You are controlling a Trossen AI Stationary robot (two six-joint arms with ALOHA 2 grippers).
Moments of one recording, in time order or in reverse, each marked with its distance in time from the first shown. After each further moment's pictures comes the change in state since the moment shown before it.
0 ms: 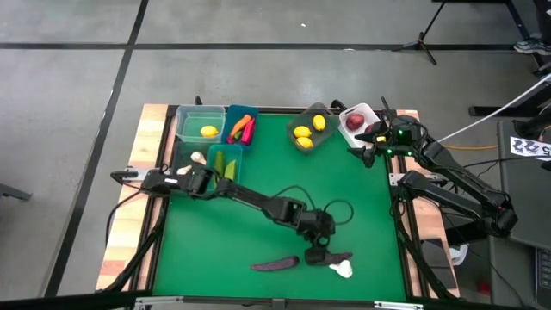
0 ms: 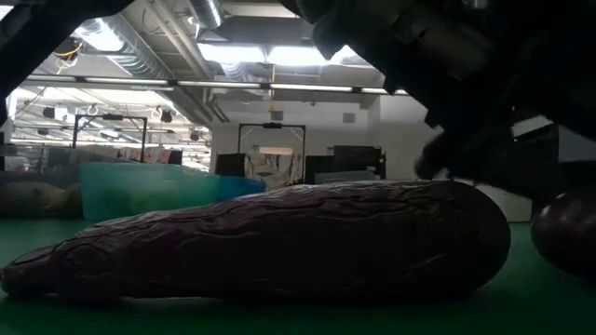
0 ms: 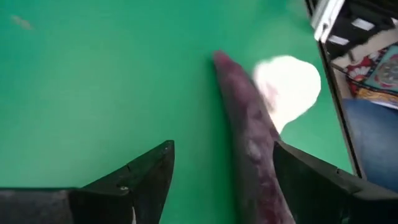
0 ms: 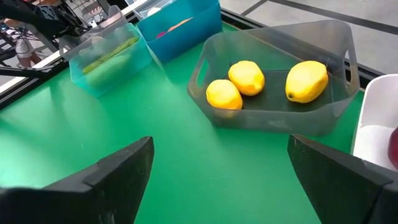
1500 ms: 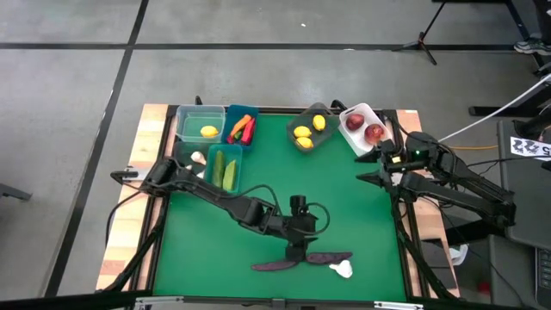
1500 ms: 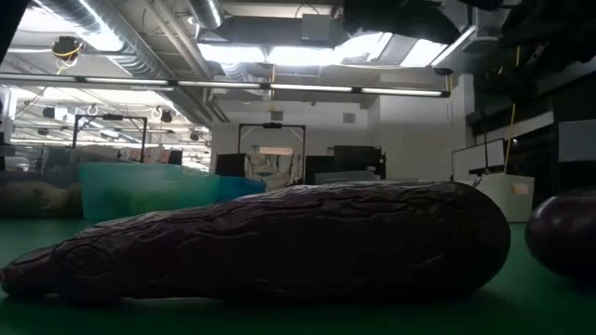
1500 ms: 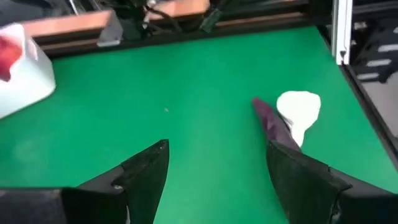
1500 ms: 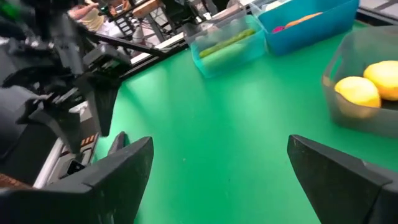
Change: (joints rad) left arm -0.110 -0.386 -0.300 0.015 -0.510 0.290; right arm 0.334 -0.250 0.000 -0.101 -0.091 0.128
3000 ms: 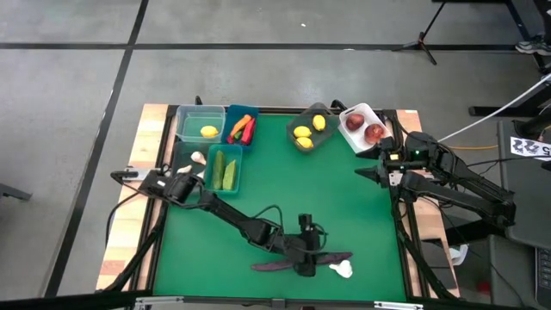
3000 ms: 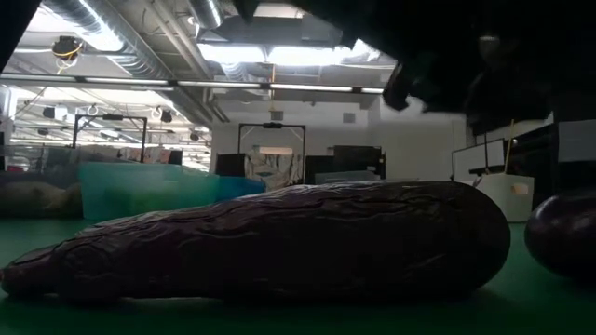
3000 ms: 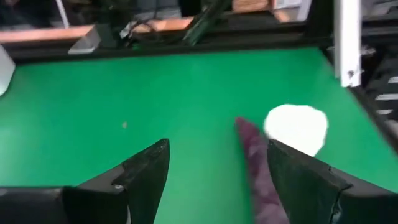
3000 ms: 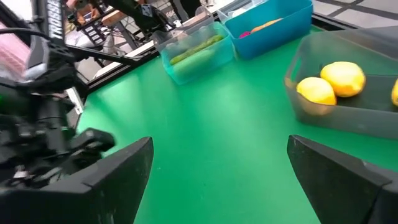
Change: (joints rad) left arm -0.059 0.244 -0.050 0.486 -0.097 -0.024; right arm 0.000 0.000 0.000 -0.010 0.122 0.019
